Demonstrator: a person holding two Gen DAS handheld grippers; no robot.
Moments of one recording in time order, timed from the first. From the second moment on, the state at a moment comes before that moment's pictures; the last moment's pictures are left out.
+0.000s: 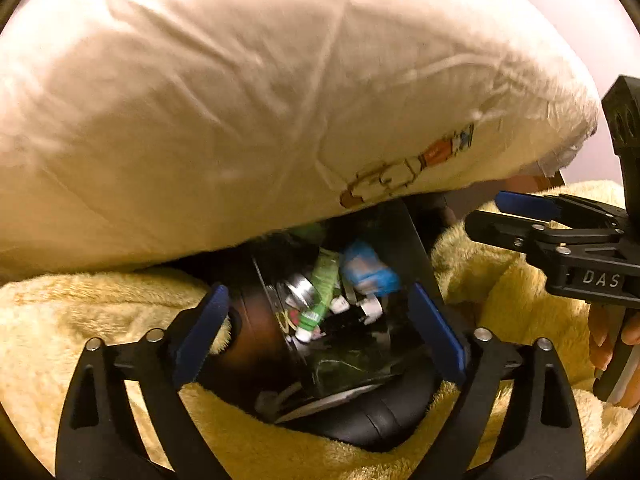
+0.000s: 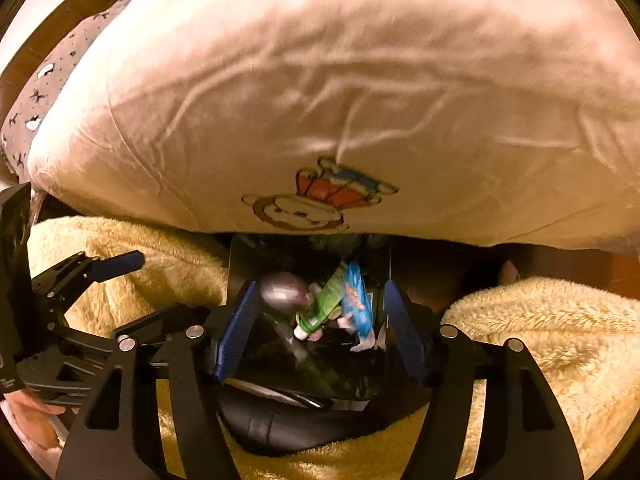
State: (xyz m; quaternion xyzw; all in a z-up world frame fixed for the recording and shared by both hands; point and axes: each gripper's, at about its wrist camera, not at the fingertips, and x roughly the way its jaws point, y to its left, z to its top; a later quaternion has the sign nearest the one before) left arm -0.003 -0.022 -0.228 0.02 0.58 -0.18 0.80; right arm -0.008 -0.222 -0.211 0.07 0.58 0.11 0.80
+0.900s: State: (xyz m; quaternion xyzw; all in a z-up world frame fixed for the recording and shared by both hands) left arm -0.042 -0.005 0.025 0.02 0.24 -0.09 0.97; right arm -0.057 -0.247 0.026 0.03 0.25 0.01 0.97
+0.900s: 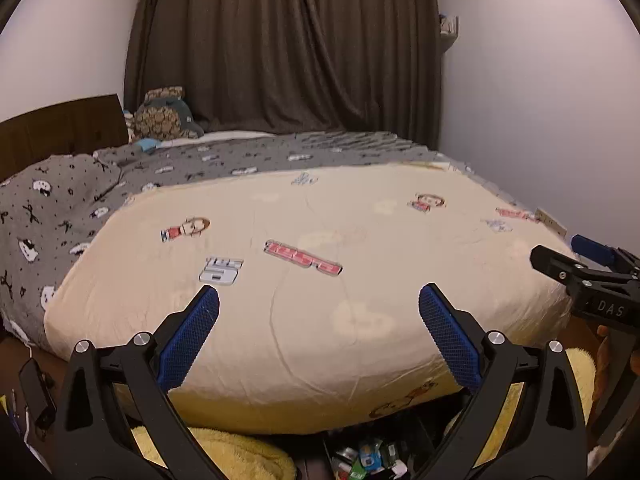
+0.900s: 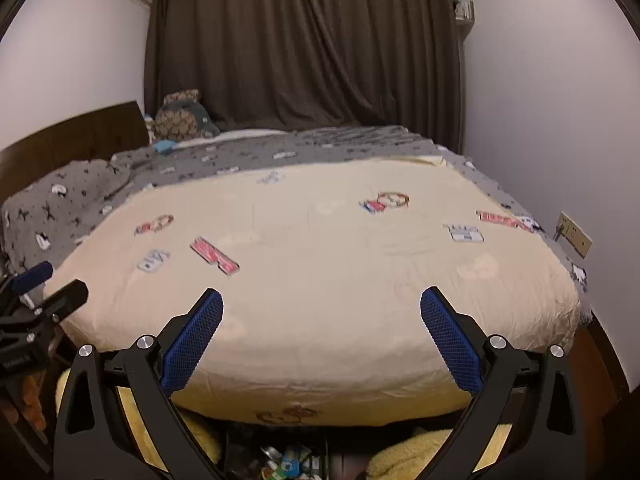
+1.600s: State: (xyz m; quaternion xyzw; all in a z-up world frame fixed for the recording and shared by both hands) left arm -0.056 0.004 0.033 0.02 0.23 -0.05 0.97; right arm -0.070 -0.236 0.031 0.02 0.26 0.00 0.97
